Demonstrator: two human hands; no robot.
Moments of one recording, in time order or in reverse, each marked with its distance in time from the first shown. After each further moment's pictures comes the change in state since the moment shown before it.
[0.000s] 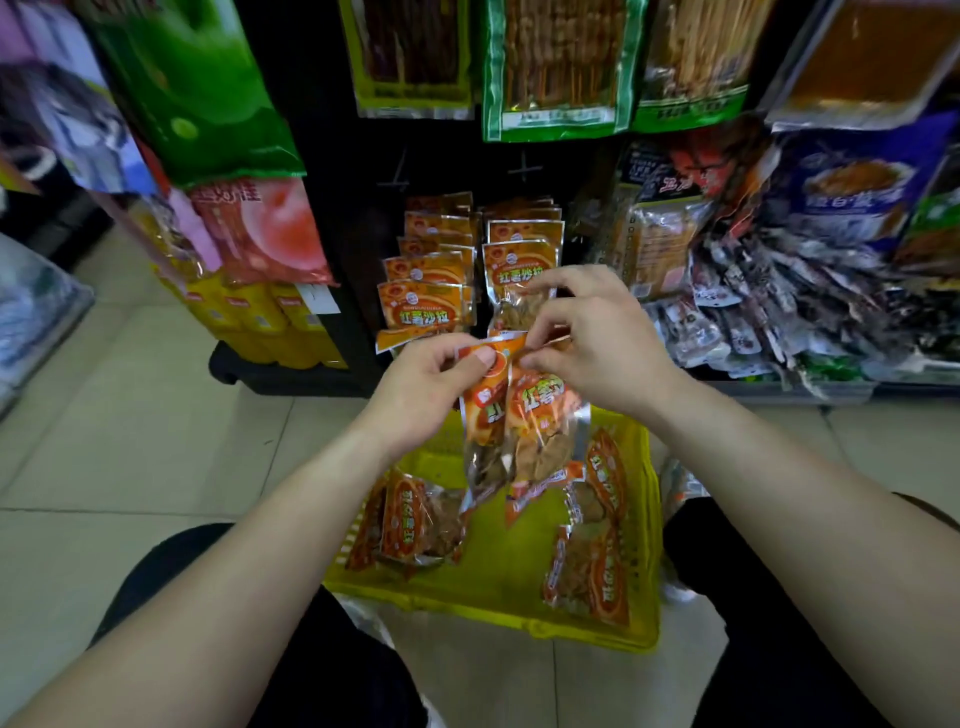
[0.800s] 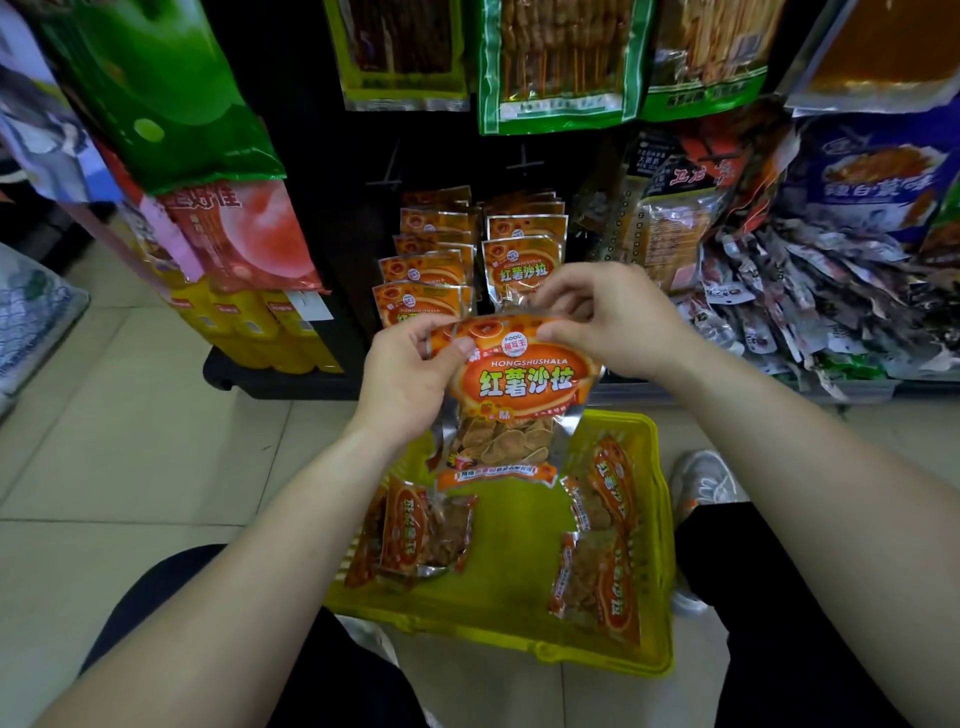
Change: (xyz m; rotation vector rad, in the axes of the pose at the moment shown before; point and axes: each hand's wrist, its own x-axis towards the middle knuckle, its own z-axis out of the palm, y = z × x) left_hand 0.038 -0.017 0.000 -0.113 0.252 -0.041; right_hand 0.036 0.035 -0.004 0.232 -0.111 0.151
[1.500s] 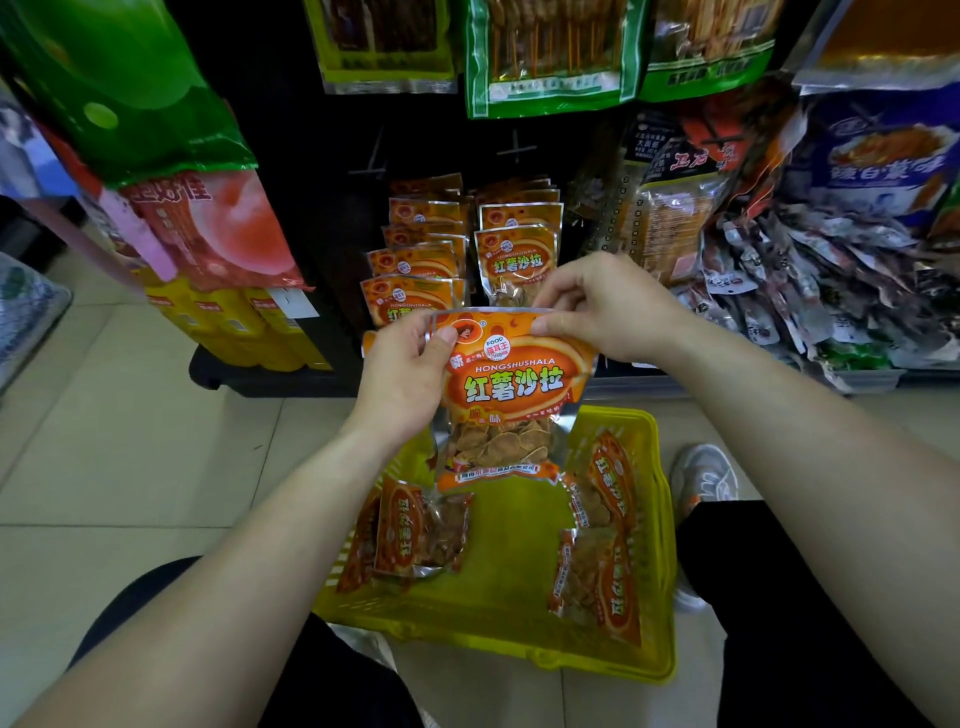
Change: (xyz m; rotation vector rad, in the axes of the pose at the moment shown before) left_hand 0.014 -0.010 0.009 0.096 -0.016 -0.012; right_hand 0.020 0.019 0.000 0.011 -0.123 0.017
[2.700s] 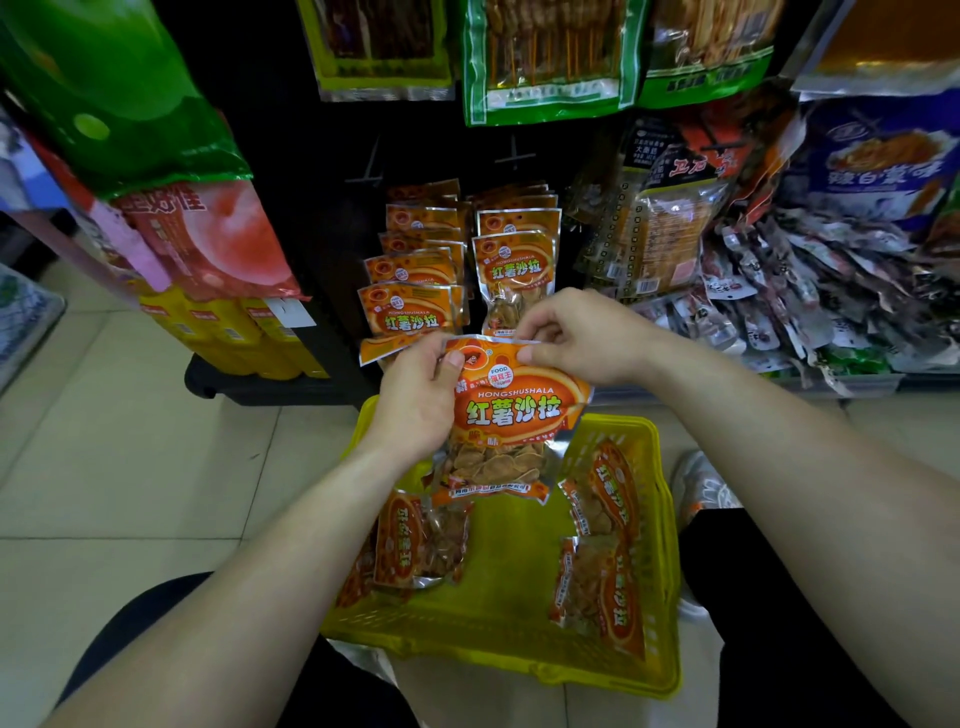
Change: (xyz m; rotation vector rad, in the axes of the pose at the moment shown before) left_hand 0.005 -0.012 0.009 0.221 -0.034 0.016; right_hand 0.012 0.004 0.019 -0.051 -0.190 0.010
